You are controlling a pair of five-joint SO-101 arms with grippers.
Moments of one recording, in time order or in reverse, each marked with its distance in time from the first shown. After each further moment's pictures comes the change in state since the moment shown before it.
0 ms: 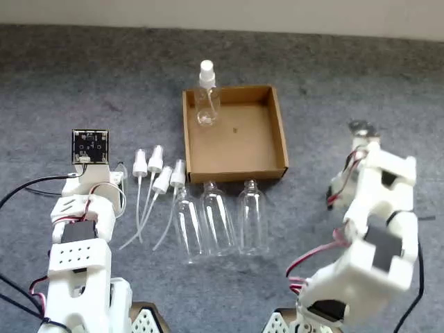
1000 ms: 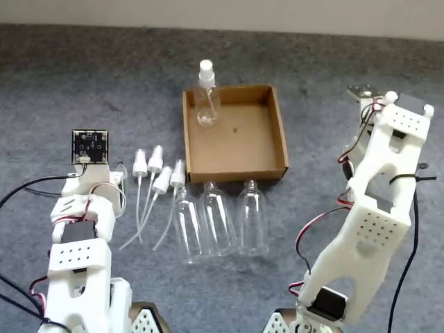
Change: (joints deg) left arm 0.0 0.0 0.0 0.0 0.0; right arm -1.8 24.9 -49.4 28.0 11.6
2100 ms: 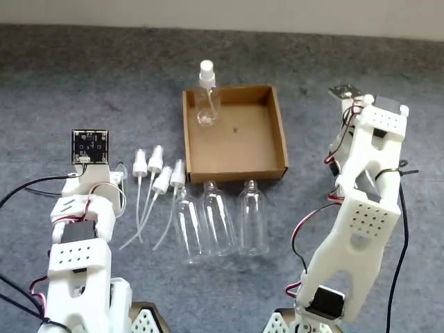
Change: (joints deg) left arm 0.0 0.0 0.0 0.0 0.0; right arm -3.9 5.5 0.1 -7.4 -0.5
